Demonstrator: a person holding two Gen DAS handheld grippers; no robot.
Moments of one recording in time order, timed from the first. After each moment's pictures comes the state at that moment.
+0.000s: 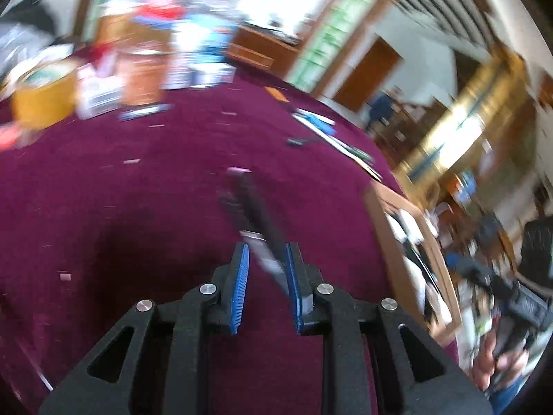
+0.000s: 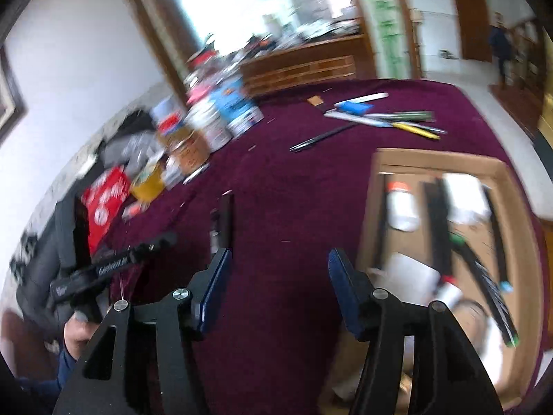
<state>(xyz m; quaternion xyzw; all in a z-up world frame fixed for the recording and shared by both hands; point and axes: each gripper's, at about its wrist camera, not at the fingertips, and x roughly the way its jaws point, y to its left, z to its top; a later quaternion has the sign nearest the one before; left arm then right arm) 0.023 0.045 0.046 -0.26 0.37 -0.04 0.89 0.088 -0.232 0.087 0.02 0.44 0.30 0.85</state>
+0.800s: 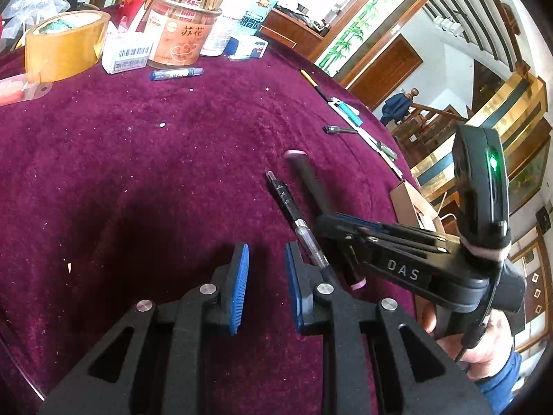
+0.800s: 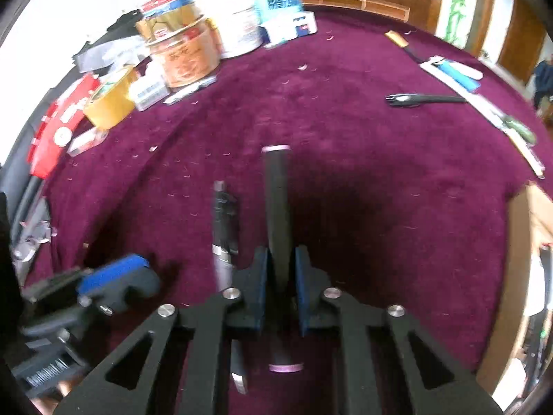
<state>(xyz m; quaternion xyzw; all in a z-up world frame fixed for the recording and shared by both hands) 0.034 0.058 0.015 -0.28 0.41 -0.03 0.87 0.146 -0.117 0.006 -0.11 0.52 0.28 0.80</state>
